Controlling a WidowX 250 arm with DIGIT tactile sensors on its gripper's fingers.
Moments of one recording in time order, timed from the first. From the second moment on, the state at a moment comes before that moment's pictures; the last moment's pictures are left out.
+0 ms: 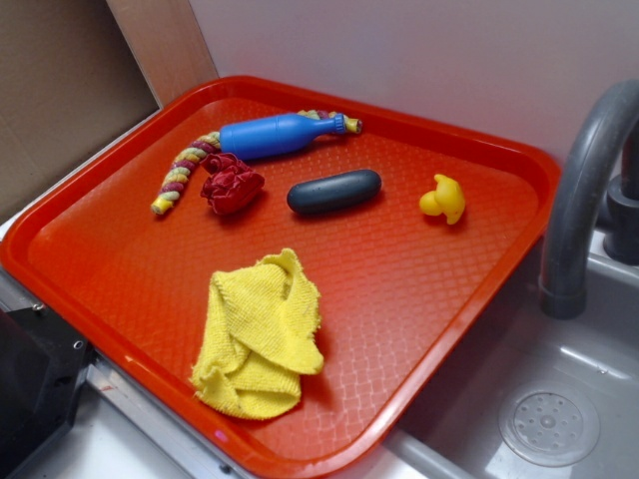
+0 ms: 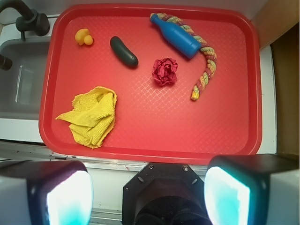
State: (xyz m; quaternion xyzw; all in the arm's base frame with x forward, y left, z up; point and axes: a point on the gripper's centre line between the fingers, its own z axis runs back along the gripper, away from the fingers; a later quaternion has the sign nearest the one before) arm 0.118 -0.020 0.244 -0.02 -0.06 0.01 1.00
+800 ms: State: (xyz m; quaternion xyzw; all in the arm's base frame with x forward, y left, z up) arm 0.185 -0.050 0.214 -0.03 -0.07 0.21 0.97
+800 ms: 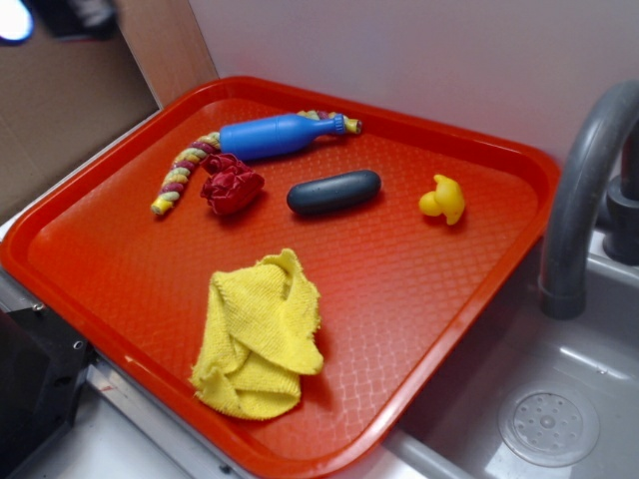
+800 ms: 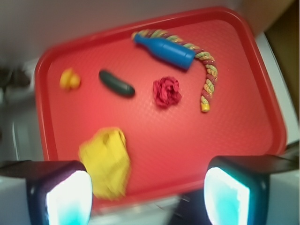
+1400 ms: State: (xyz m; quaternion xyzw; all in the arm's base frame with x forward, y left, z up) arm 0.292 -0.124 0.131 0.00 -0.03 0.34 0.94
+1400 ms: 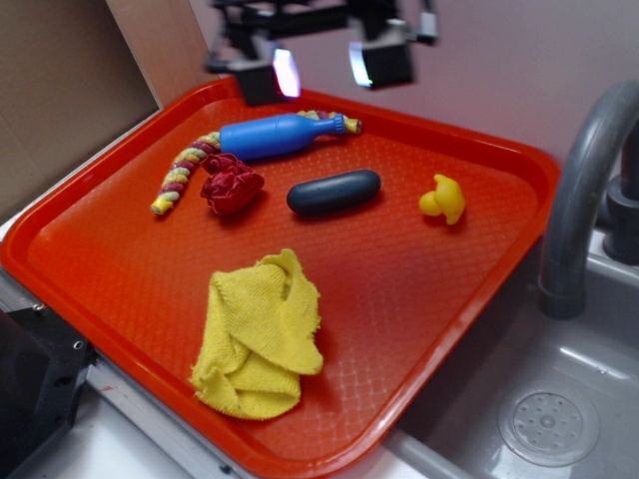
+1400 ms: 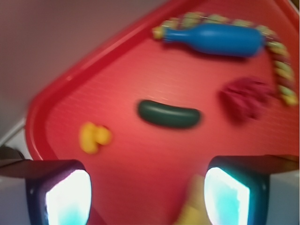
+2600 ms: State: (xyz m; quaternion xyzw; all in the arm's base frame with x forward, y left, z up) arm 0.329 -0.169 0.027 0.06 0.00 0.24 0.97
